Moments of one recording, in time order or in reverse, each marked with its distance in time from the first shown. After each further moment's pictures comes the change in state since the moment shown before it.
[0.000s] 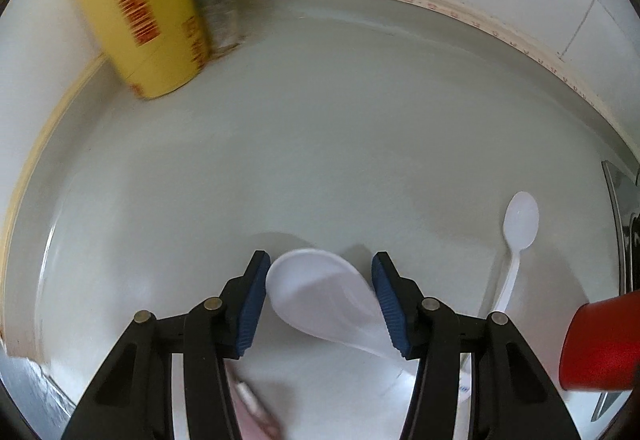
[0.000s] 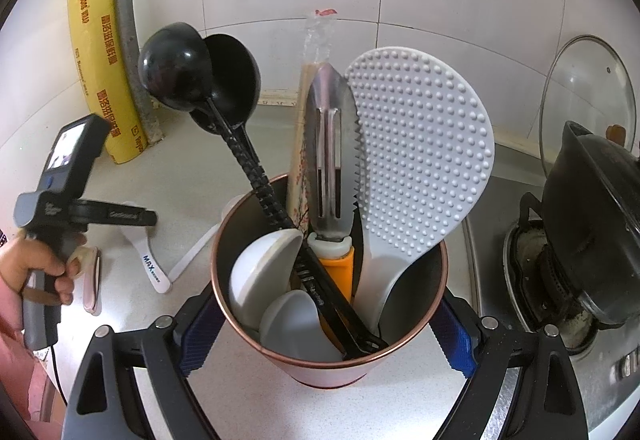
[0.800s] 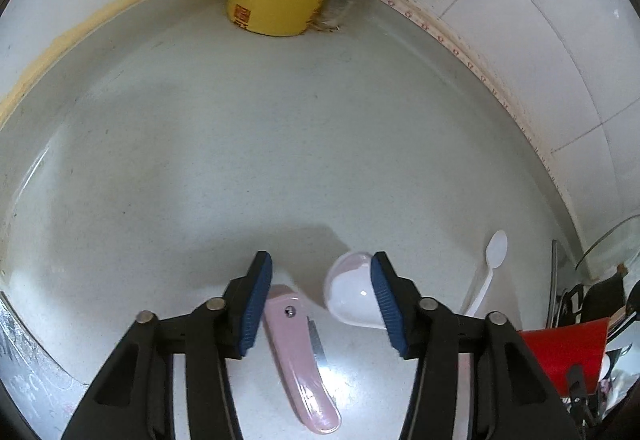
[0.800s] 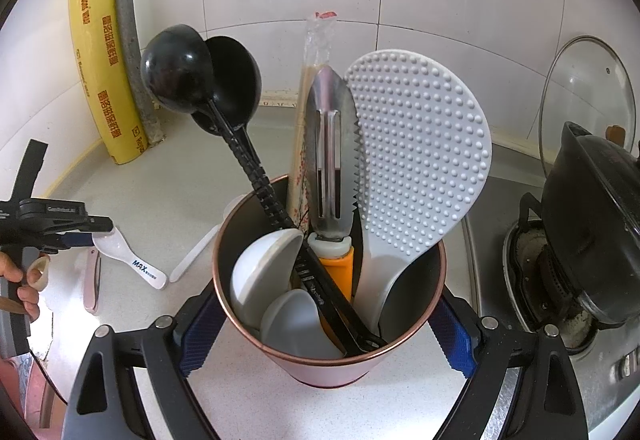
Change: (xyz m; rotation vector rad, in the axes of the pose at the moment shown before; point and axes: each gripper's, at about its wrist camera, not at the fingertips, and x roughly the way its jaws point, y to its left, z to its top) left arm -0.013 0.081 -0.037 -0.349 0.007 -0.240; right arm -0.001 -0.002 0.000 0.001 -0.002 0.003
